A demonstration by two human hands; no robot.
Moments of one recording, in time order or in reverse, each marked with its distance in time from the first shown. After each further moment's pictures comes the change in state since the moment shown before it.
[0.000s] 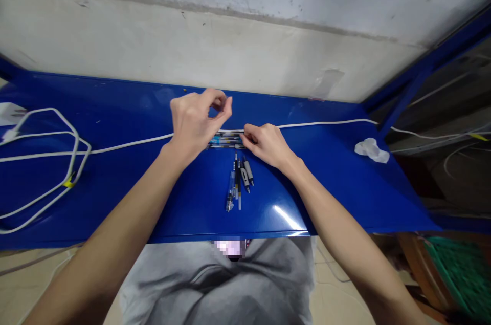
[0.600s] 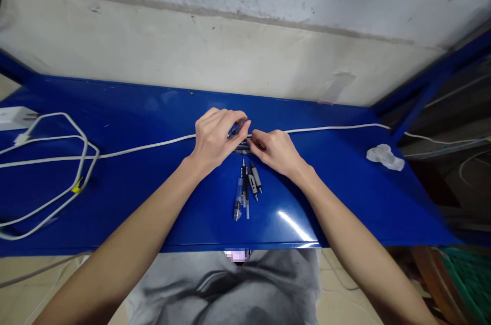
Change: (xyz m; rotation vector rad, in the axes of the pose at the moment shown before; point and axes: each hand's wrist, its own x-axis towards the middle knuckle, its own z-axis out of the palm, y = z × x) left_hand -0.018 -0.002 0.023 -0.138 0.141 0.311; right_hand 0.001 -0.003 0.001 -0.026 -0.032 0.019
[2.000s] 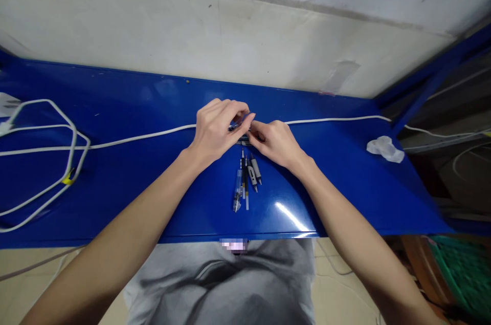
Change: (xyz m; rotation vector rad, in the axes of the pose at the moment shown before) left_hand -0.002 0.002 0.004 -0.032 -0.111 -0.075; right_hand 0.001 -0.001 -0.002 0.020 -0.032 0.002
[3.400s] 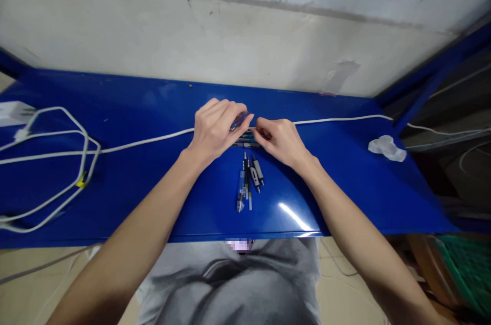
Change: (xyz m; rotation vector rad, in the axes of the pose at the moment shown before) left_hand 0.002 -0.010 -0.006 0.086 0.056 0.173; right_hand 0.000 0.000 -0.009 0.112 0.140 -0.009
